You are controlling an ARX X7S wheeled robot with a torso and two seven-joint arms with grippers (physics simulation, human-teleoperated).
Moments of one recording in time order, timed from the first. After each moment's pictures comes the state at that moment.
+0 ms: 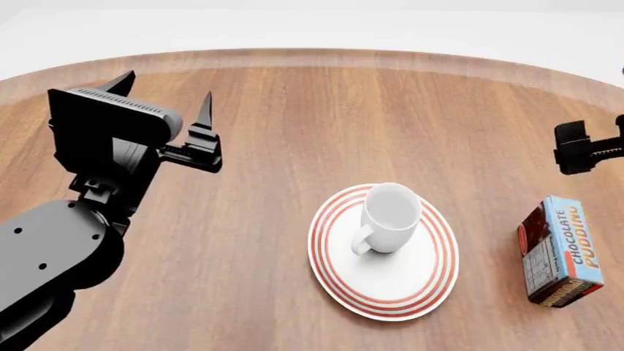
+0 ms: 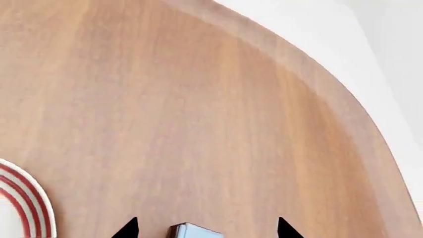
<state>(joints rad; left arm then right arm) -1.05 -0.93 1.02 0.26 -0.94 -0.05 -0.58 1.55 0.95 -0.92 0.34 0.98 1.16 0.10</state>
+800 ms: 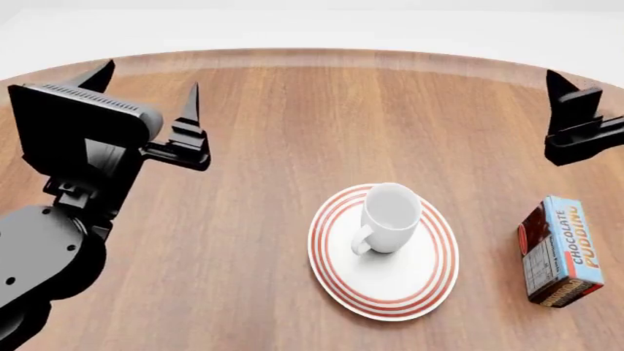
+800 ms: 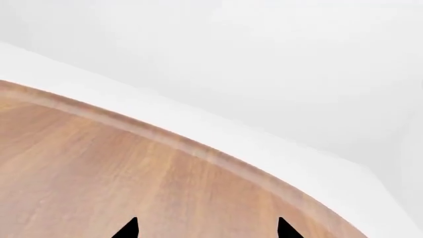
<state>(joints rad) -1.05 -1.00 1.00 0.36 -0.94 -0.06 -0.62 1.28 1.32 -0.62 -0.49 1.47 0.76 0.50</state>
